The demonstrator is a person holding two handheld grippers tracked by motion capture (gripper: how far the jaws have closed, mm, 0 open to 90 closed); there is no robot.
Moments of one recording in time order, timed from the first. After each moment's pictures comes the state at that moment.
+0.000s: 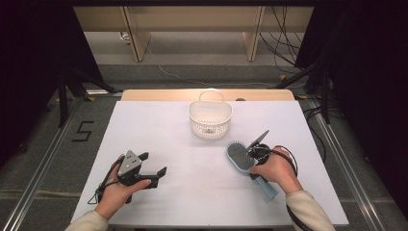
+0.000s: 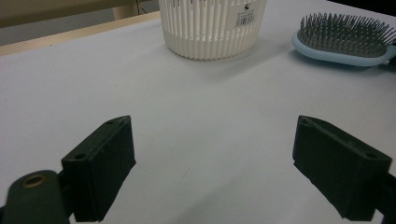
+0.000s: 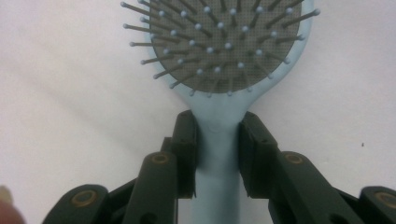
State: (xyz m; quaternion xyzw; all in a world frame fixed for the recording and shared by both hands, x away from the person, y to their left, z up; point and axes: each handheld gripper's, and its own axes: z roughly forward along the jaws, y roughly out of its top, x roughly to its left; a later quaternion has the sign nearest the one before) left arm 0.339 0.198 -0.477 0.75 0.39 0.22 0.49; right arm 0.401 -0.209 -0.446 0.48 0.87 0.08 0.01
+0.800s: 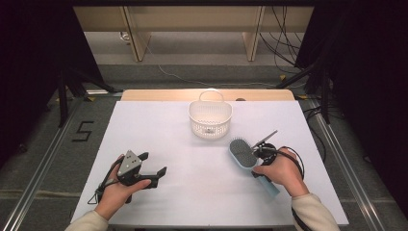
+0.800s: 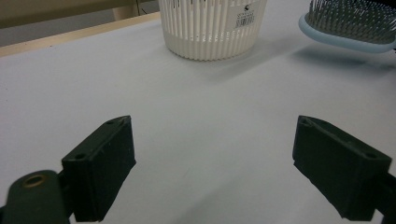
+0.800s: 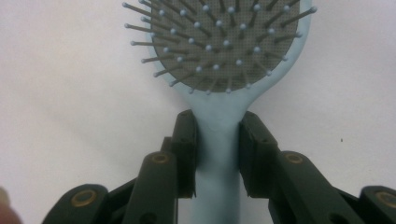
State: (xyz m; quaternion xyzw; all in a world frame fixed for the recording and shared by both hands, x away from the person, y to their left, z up) left arm 0.339 0.198 -0.477 0.75 0.39 0.22 0.49; right arm 0.391 -0.221 -0.436 0.48 0.87 0.13 0.03
